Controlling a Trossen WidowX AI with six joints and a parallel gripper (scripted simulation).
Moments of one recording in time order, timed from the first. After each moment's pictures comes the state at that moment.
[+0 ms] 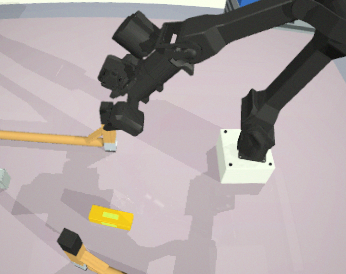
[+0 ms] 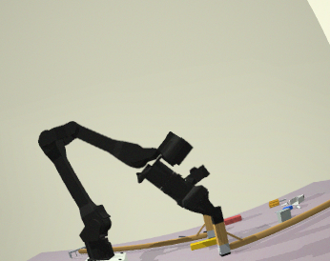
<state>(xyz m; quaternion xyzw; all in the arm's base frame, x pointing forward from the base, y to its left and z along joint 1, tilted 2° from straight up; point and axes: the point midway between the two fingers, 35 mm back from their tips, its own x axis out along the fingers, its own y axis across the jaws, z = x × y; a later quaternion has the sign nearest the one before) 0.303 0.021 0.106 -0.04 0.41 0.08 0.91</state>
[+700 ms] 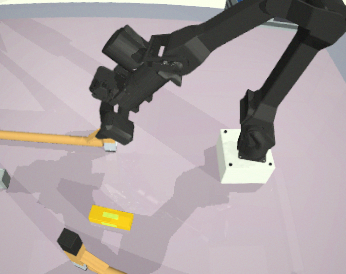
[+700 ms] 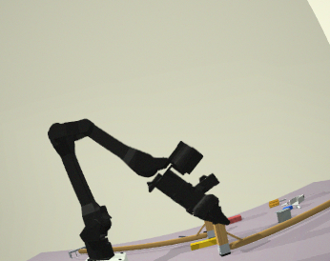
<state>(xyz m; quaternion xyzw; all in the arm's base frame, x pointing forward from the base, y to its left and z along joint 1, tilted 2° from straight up) 0.323 0.025 0.079 -0.04 0.41 0.08 0.91</state>
